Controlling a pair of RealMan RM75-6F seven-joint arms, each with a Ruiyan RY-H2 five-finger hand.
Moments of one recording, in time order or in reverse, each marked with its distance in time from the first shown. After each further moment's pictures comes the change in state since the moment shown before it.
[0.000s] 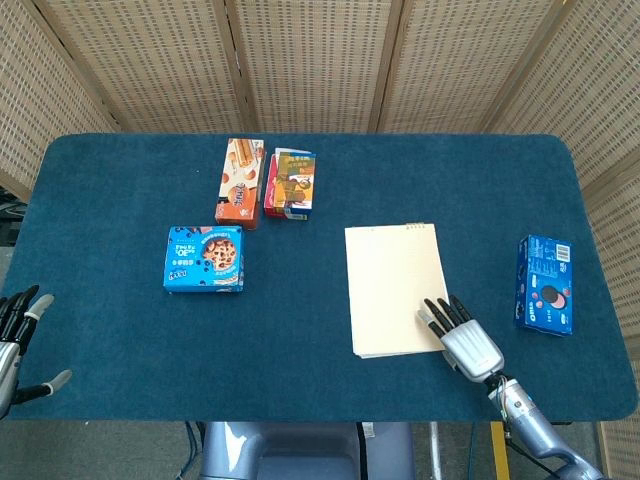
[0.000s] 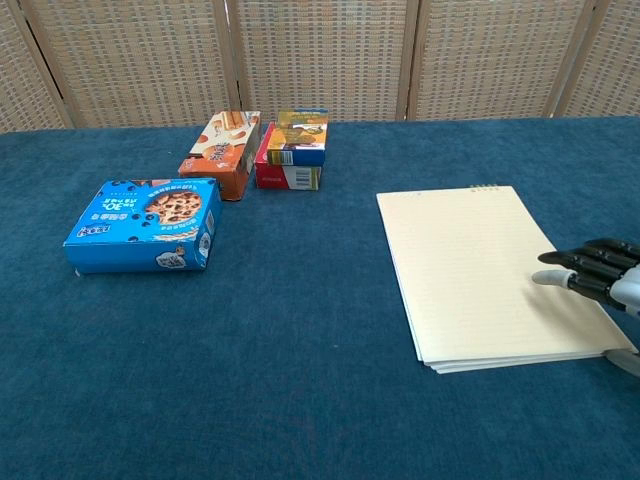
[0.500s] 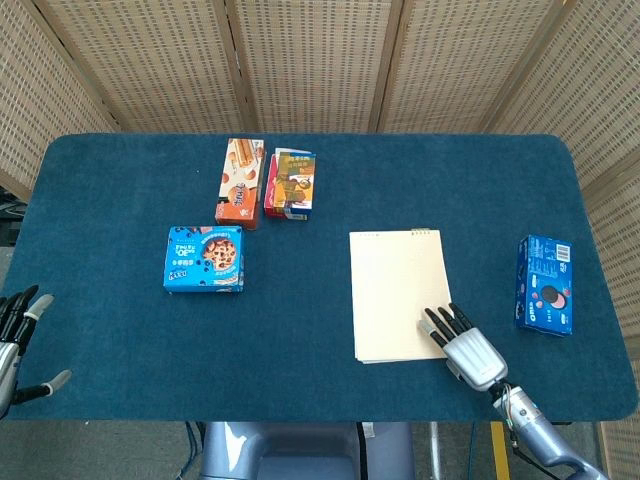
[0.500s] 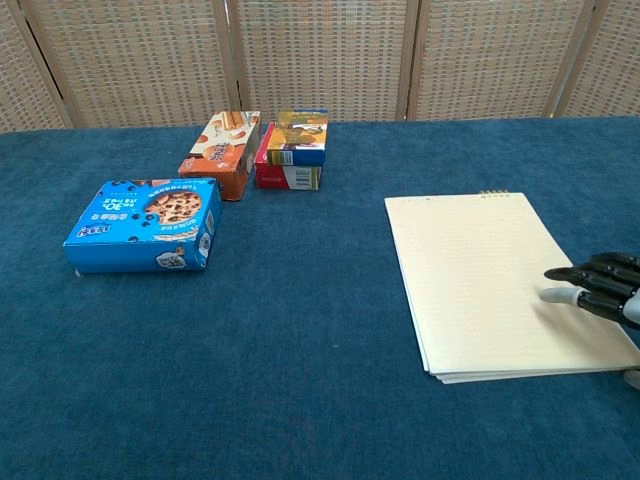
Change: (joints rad) left arm 0.001 0.002 -0.001 0.000 0.003 0.002 -0.001; right arm -0.018 0.028 -0.024 -0.009 -0.044 0.001 -0.008
